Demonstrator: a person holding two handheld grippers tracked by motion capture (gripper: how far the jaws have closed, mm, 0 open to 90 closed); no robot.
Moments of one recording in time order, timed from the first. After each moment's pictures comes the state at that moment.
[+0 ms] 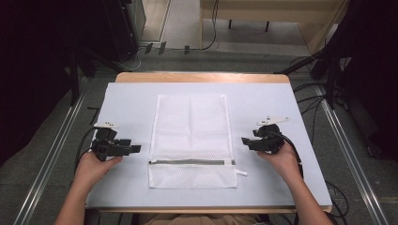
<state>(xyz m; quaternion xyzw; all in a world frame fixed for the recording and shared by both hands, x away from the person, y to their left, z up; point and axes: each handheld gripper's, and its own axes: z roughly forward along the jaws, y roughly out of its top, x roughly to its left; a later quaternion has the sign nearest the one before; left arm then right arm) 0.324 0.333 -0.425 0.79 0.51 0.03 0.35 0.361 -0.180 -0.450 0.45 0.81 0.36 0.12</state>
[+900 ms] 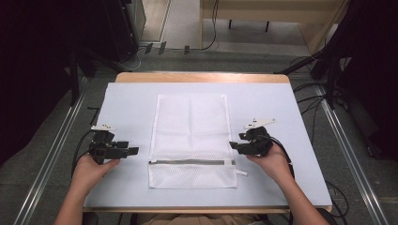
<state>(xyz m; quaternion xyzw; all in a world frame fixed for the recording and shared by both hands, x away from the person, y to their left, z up) 0.314 0.339 -0.425 0.78 0.51 0.04 0.35 0.350 -0.142 -0.442 0.39 0.83 0.37 0.10</state>
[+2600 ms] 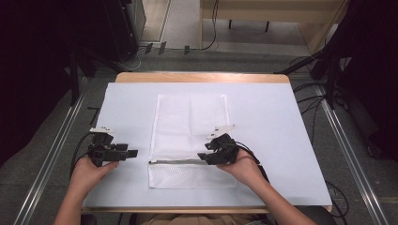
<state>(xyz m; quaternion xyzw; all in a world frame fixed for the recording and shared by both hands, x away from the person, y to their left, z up) 0.310 0.341 -0.428 0.79 0.51 0.02 0.35 0.329 -0.046 -0.438 0.30 0.88 0.37 0.04</state>
